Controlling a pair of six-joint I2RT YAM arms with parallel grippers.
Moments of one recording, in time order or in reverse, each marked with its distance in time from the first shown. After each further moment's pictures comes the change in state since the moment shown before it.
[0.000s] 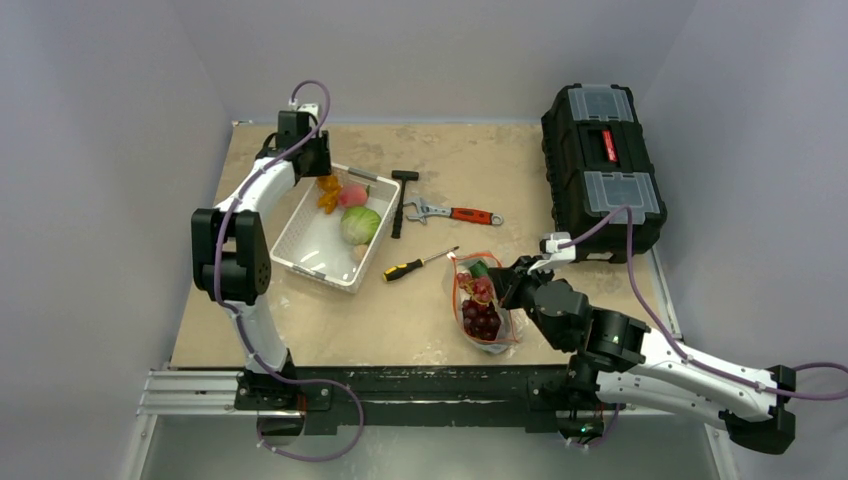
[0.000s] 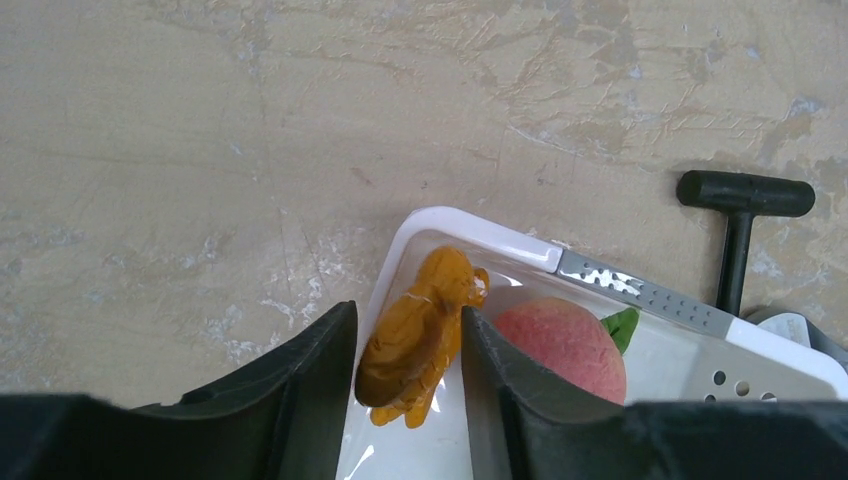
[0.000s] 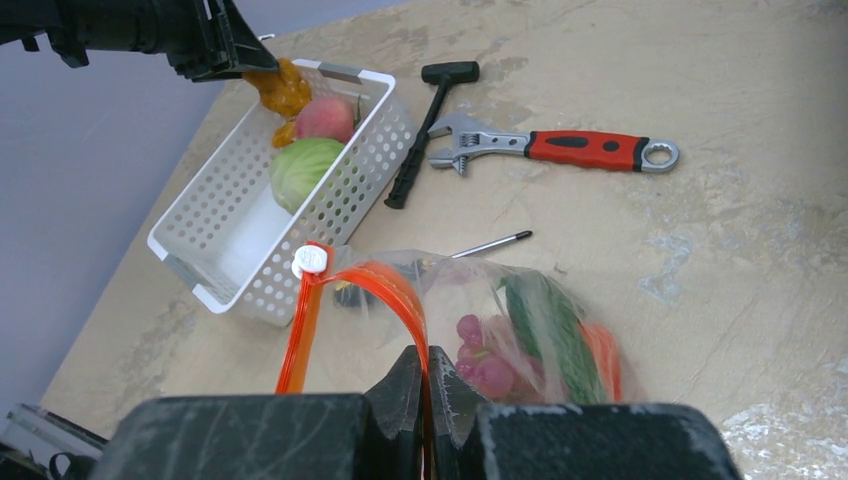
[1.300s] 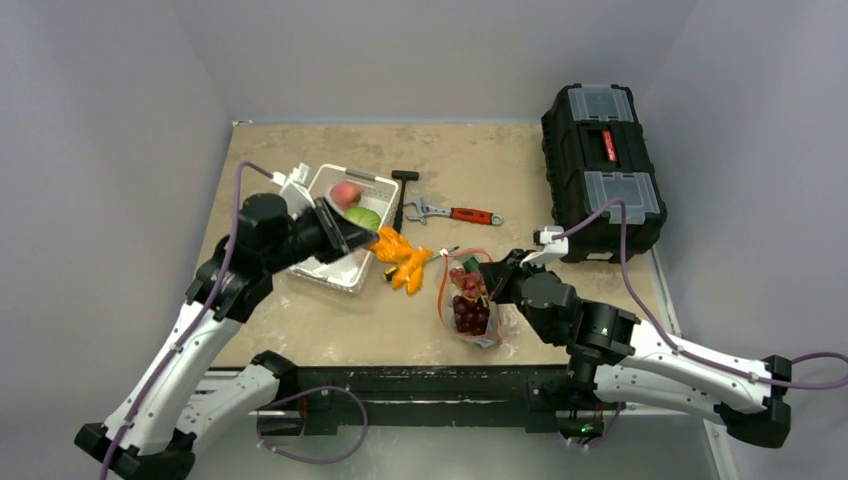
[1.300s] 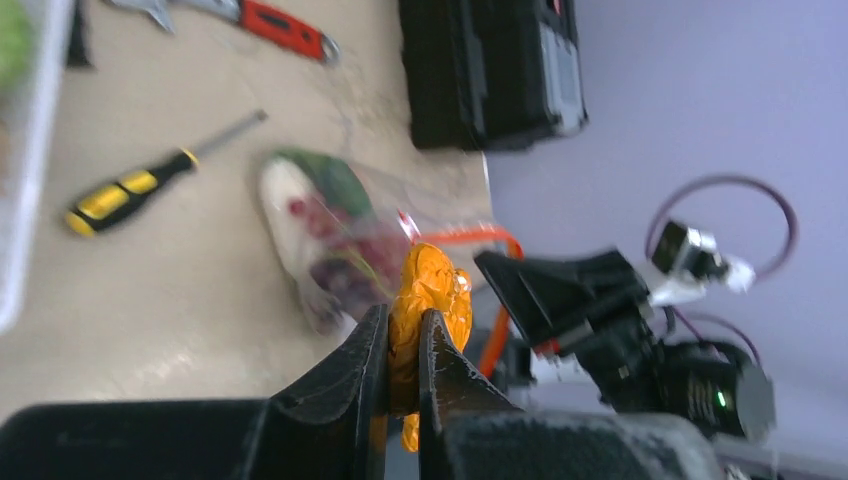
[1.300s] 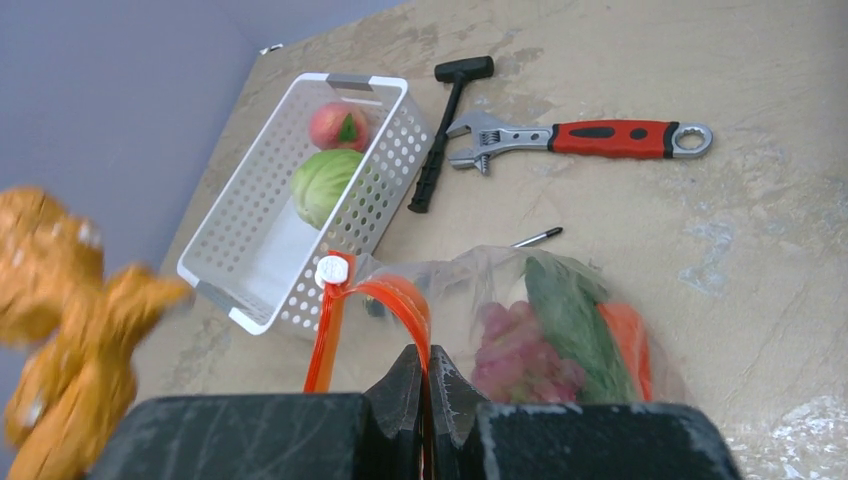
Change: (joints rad) left arm -0.317 -1.023 -0.433 -0.250 0.350 -0.776; right arm 0.000 0.102 0.064 0.014 0.005 0.100
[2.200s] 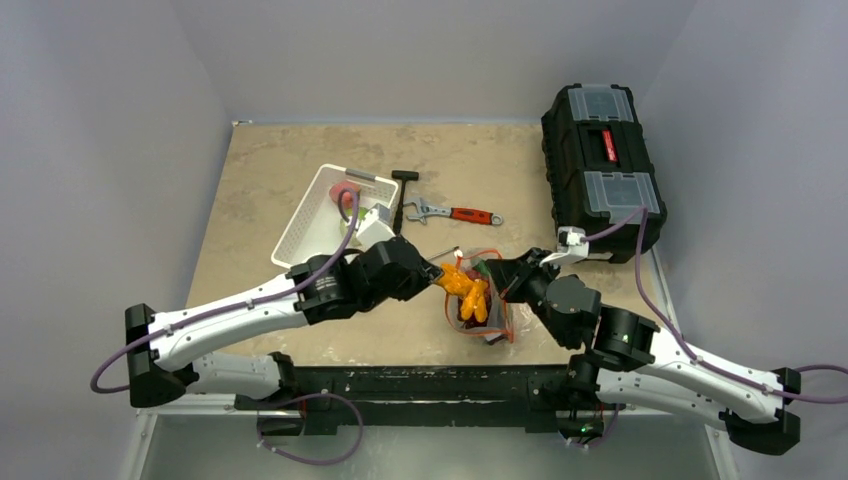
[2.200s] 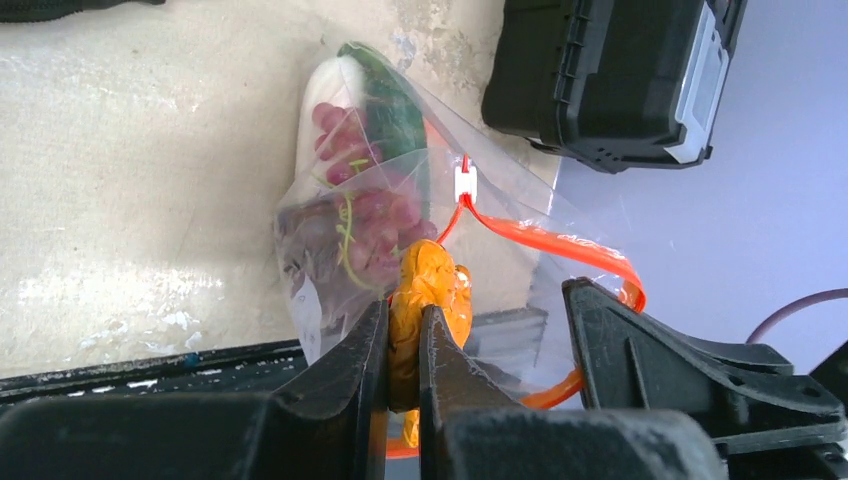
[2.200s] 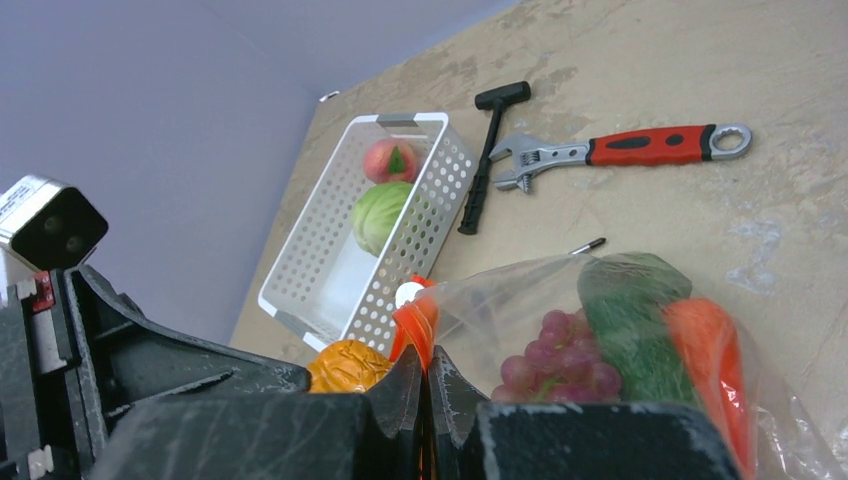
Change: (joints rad) left arm -0.760 0.297 0.068 -0.082 -0.720 -0.581; right arm 0.000 -0.117 -0.003 0.003 -0.009 0.067
